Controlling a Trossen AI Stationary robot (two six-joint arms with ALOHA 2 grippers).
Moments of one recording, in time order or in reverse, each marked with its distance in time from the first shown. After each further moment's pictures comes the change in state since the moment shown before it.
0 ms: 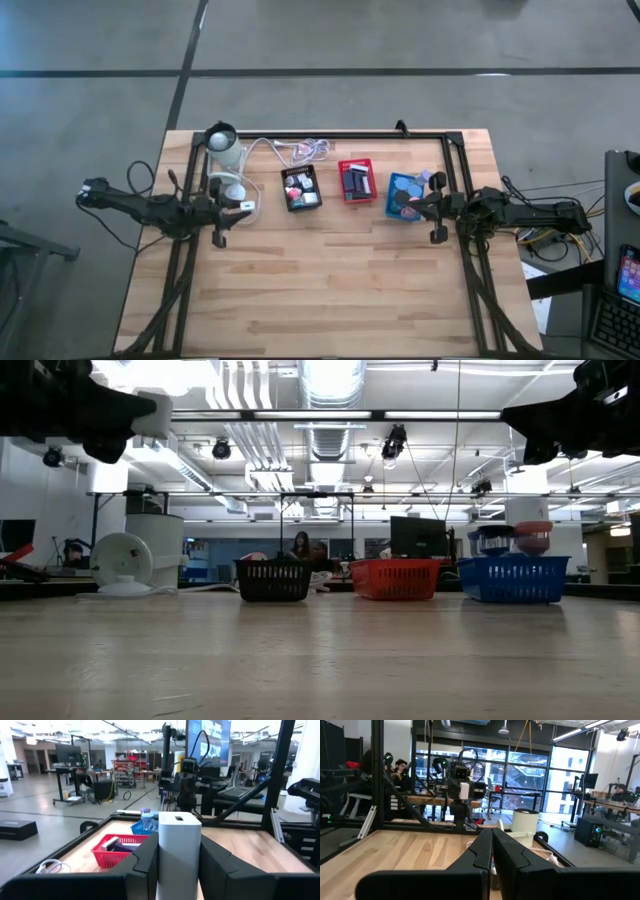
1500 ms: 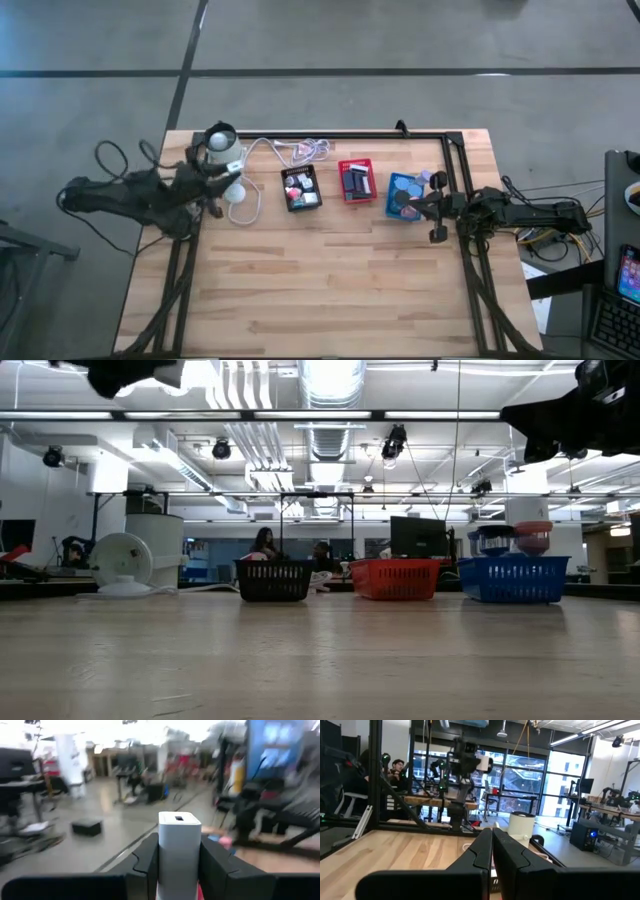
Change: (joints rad) left arm 0.121 0.177 0.394 -0.208 -0.161 0.071; right arm 0.000 0.000 0.000 0.013 0.009 -0.029
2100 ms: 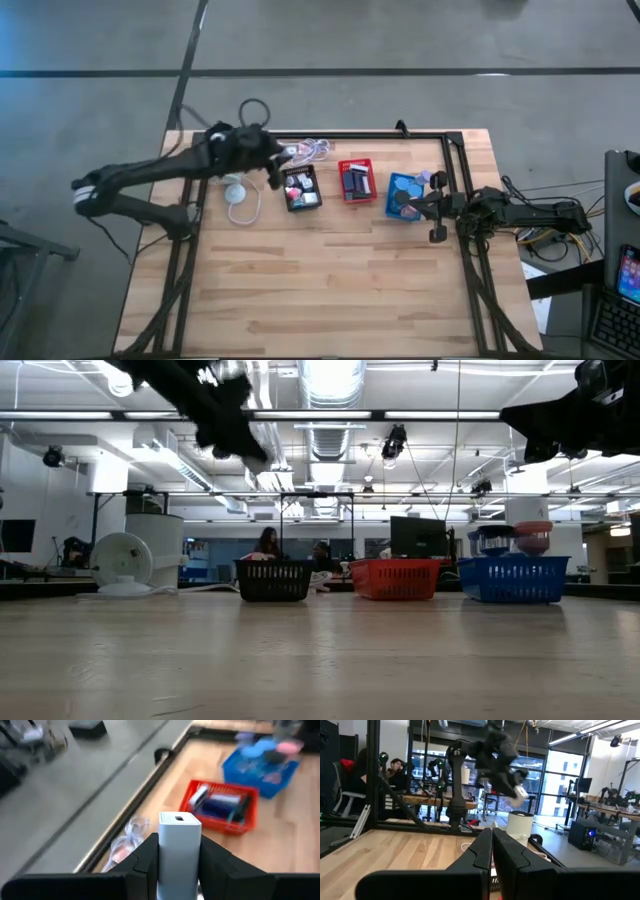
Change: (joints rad) left arm 0.531 0.726 0.439 -0.250 0.440 -0.032; right arm 0.000 0.000 0.000 -0.002 0.009 -0.001
